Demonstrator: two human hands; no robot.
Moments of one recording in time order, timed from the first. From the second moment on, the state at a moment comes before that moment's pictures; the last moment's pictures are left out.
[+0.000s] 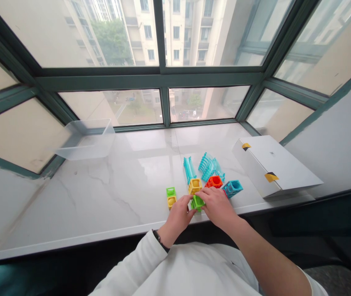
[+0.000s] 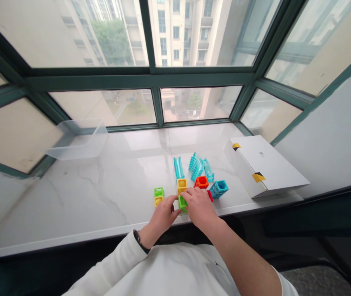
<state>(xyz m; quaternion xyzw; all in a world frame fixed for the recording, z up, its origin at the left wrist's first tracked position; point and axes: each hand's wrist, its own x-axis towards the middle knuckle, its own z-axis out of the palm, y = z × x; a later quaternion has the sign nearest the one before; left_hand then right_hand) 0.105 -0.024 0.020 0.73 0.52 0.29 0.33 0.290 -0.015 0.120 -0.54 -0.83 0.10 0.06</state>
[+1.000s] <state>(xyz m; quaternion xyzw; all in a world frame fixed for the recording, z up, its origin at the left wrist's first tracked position) 0.069 -0.019 0.050 0.64 0.57 0.34 0.40 0.291 -0.025 0.128 -0.55 -0.82 0.10 0.11</state>
